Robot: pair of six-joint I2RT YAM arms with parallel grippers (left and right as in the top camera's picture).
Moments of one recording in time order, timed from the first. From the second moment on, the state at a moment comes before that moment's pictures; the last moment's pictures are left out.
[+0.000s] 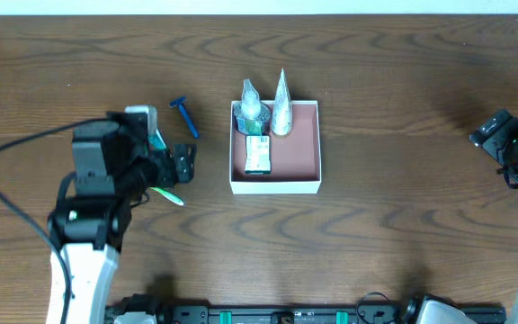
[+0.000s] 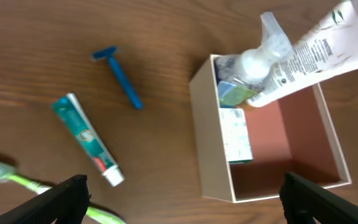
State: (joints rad) left arm 0.00 1.04 0.92 -0.68 0.32 -0.15; right arm -0.34 1.32 1.35 -1.11 0.19 0.49
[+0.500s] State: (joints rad) left arm 0.00 1.34 0.93 -0.72 0.24 -0.34; right arm -0.34 1.32 1.35 -1.11 0.19 0.49
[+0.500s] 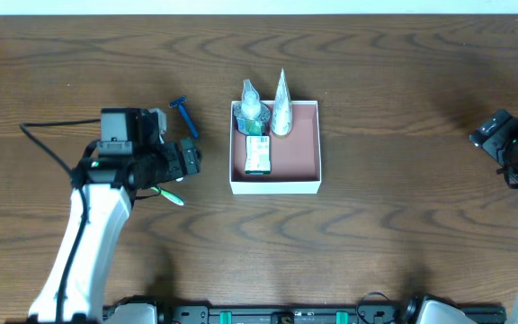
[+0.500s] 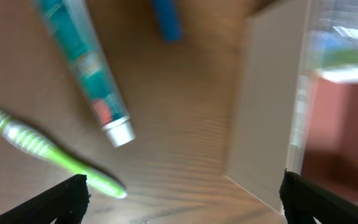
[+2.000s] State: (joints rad) left arm 0.18 1.74 0.94 -0.77 0.02 -0.88; right arm -0.34 1.32 1.35 -1.11 0.19 0.49
